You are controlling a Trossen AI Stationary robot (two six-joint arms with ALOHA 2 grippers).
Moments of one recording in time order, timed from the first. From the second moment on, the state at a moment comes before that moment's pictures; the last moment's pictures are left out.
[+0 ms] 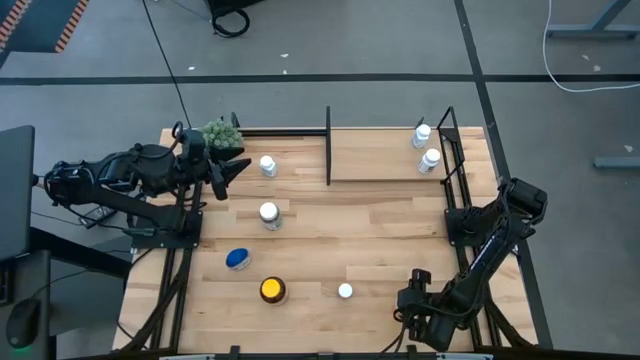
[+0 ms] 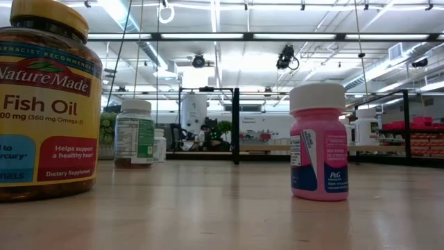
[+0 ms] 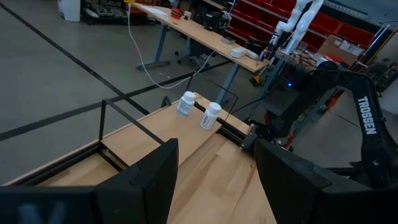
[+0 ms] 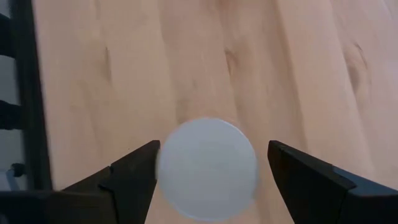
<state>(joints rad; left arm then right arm) -0.13 0.84 1.18 -0.56 -0.60 -0.51 0.99 1.71 1.02 -0.67 0.39 1.16</state>
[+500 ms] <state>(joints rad) -0.14 0.84 1.18 -0.55 -0.60 -0.51 0.99 1.71 1.00 -0.67 0.35 1.18</state>
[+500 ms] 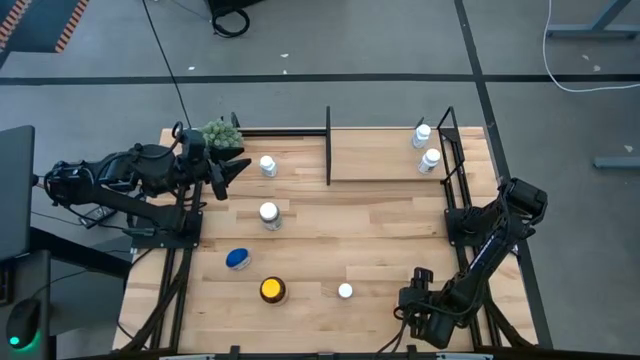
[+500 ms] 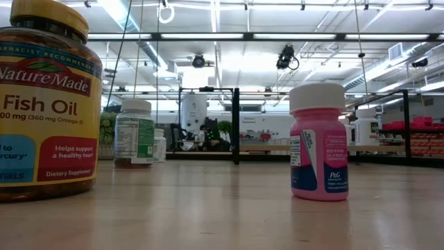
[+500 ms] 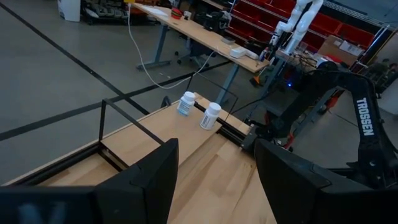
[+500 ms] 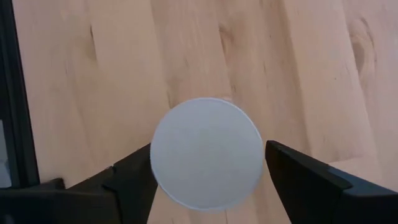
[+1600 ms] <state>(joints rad) -0.13 0.84 1.18 -0.52 -0.60 -0.51 0.65 1.58 1.06 -0.97 0.43 1.26</state>
